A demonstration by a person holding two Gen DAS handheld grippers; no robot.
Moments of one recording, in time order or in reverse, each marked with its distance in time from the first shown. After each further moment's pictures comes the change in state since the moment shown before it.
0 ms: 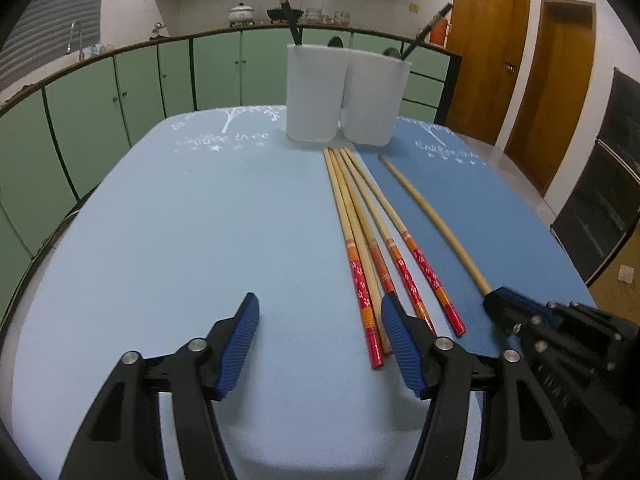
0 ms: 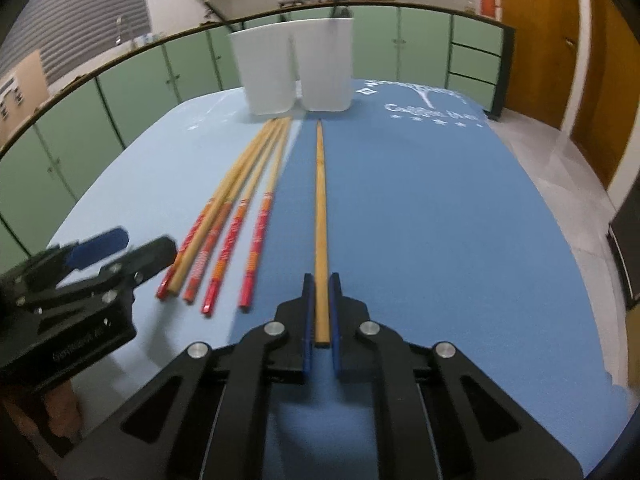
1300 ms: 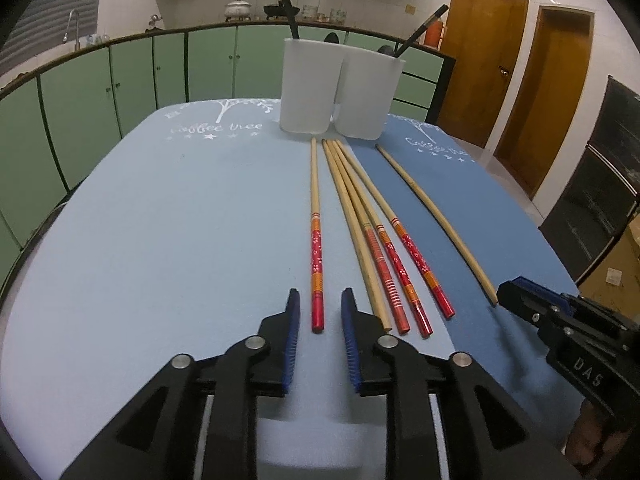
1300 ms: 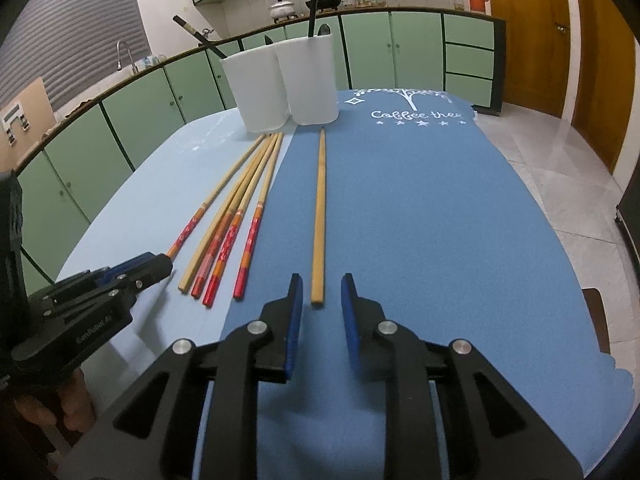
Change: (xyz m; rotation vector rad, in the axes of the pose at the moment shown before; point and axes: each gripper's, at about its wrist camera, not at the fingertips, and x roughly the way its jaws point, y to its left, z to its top) left arm -0.008 0.002 -0.012 -0.023 -0.008 -0.048; right arm -0.018 -0.018 -0.009 0.043 -0.040 0.058
